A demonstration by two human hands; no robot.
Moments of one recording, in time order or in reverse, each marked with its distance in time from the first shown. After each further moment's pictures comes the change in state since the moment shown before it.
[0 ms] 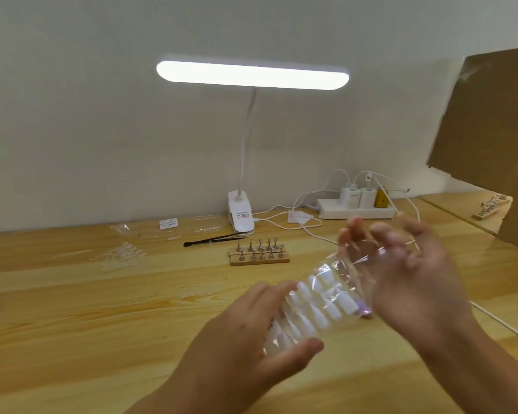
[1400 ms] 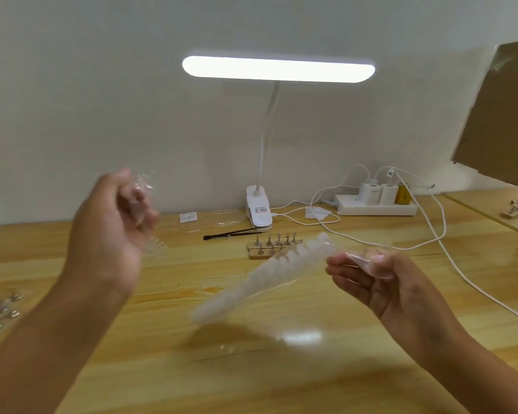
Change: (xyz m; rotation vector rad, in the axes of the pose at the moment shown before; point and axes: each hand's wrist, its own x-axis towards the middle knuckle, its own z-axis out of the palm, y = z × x) left_hand 0.027 -0.060 -0.120 -1.291 0.871 -0.327; right_hand 0.005 0.034 -0.017 -0.502 -0.048 -0.097
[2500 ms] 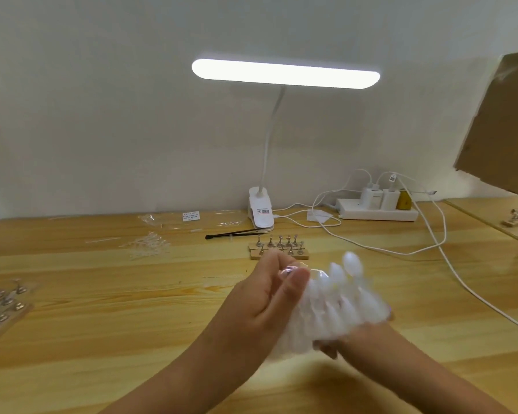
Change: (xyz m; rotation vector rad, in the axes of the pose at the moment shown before) left_hand -0.097 -0.068 0.032 0.626 -0.714 -0.069; right_hand -0.020 0.016 0.026 -0.916 -0.368 0.266
